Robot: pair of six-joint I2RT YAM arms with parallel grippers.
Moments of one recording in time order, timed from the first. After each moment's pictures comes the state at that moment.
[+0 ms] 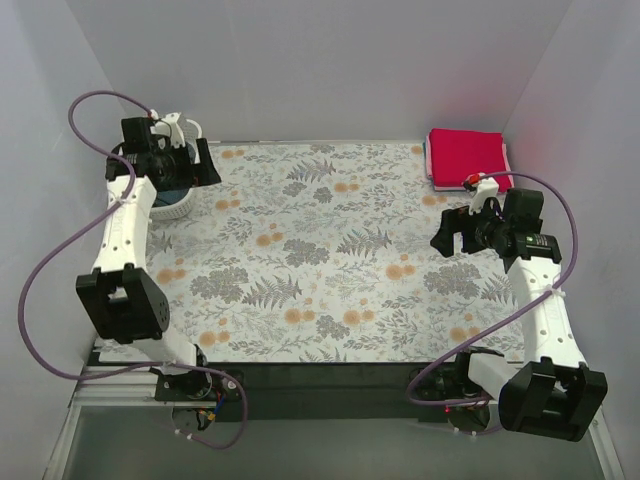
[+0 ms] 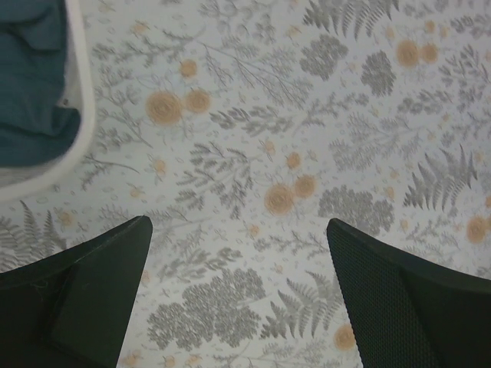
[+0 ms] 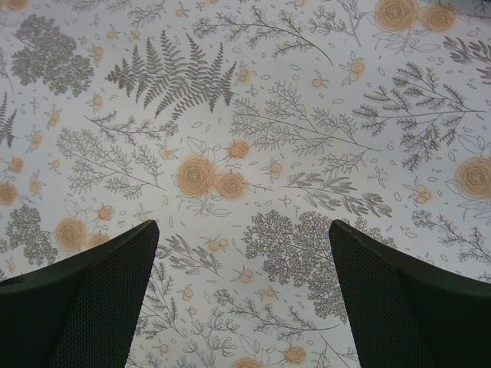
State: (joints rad) left arm 0.12 1.54 1.53 -0.79 0.37 -0.03; right arm -0.12 1.05 0.94 -0.65 -0.57 -0.24
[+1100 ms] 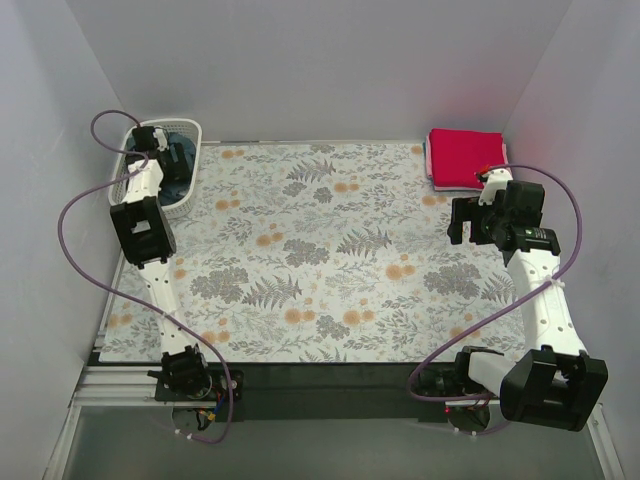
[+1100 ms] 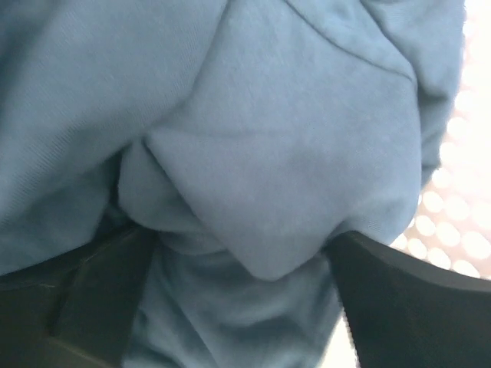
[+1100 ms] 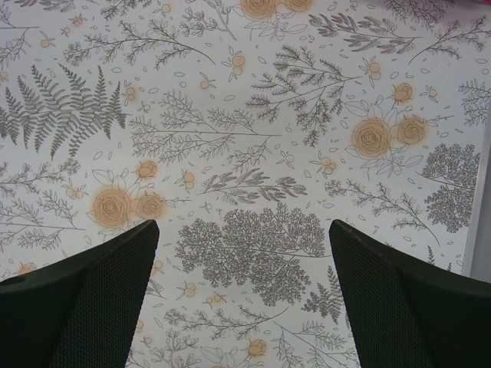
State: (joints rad) left arm 0.27 2.54 2.23 -0.52 0.02 -0.04; right arm -0.12 1.11 0.97 -0.58 -0.25 -0.16
